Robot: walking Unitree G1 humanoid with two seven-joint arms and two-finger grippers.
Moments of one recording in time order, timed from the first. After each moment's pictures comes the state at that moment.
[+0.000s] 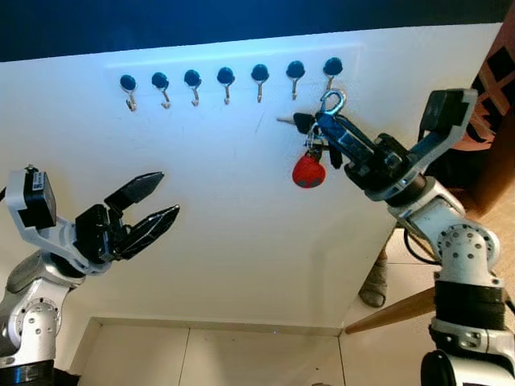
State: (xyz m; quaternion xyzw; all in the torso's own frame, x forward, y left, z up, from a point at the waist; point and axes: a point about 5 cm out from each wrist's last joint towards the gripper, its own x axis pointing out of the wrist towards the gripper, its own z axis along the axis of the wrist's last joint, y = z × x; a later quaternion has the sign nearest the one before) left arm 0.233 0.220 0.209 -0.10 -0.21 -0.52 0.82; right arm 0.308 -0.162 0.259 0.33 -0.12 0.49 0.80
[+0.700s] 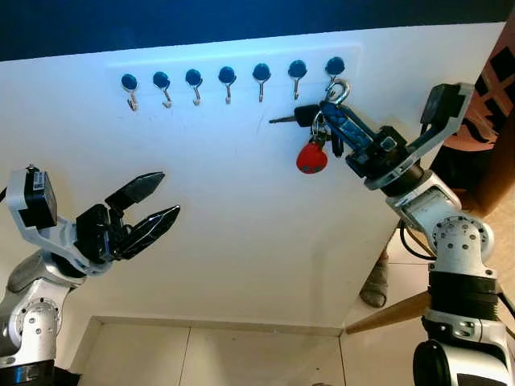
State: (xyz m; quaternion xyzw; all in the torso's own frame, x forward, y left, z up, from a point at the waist) left arm 0.233 0.219 0.209 -0.10 -0.20 -0.53 0.82; right arm 0.315 -0.165 0.266 0.34 -0.13 0.46 0.81
